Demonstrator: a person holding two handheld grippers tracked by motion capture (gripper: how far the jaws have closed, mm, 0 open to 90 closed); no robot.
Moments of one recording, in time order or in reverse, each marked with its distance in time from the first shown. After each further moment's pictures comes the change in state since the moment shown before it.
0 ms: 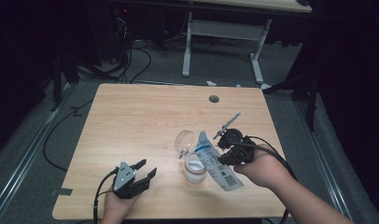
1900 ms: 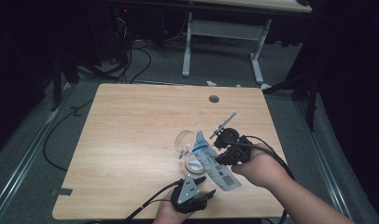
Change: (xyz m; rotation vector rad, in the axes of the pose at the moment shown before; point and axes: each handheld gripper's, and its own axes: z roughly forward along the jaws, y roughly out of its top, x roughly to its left) left arm -0.151 0.015 0.077 0.041 -0.344 0.110; right arm 0.008 0.007 0.000 0.010 -0.006 0.009
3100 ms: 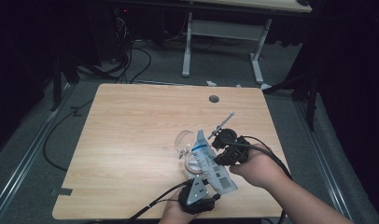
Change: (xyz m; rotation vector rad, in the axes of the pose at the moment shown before) left arm -0.015 0.010 0.015 0.008 -0.022 0.038; right arm 0.002 0.003 0.003 0.005 0.000 -0.005
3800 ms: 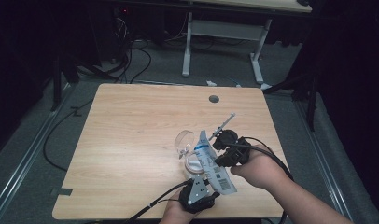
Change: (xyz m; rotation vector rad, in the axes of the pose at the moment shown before) left arm -0.001 0.002 0.003 0.001 0.020 0.002; right arm 0.000 -0.003 0.001 0.009 0.008 0.000
